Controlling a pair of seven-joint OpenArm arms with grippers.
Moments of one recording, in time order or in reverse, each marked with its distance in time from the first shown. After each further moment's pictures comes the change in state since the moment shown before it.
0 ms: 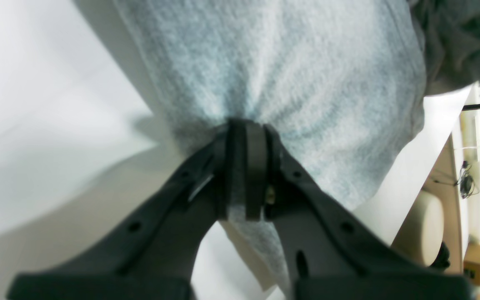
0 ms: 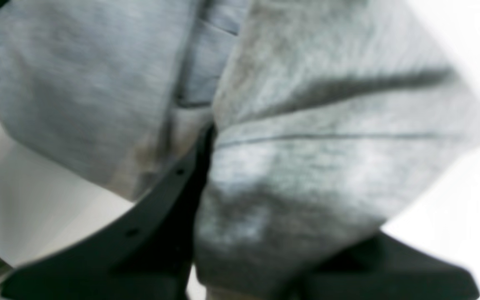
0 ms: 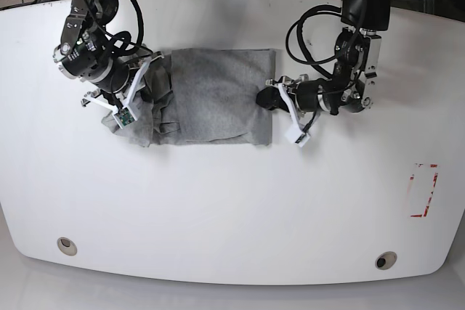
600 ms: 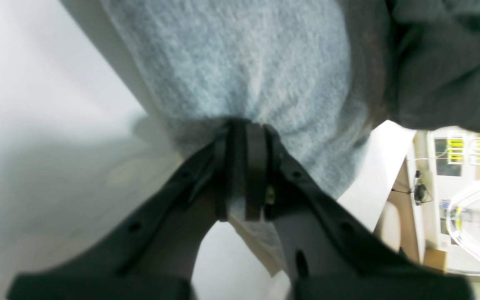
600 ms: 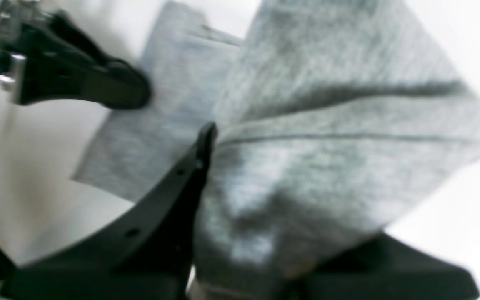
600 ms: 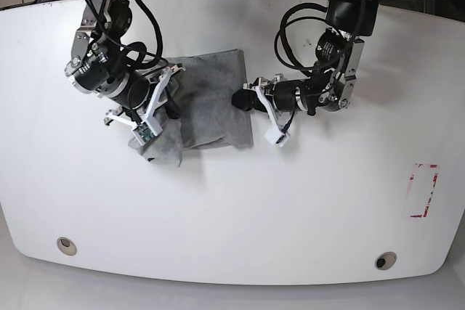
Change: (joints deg) left arm -2.1 2.8 5.6 -6.7 -3.6 3.8 -6.2; right arm 4.3 -3.5 -4.0 -0.4 5.1 0.0 0.2
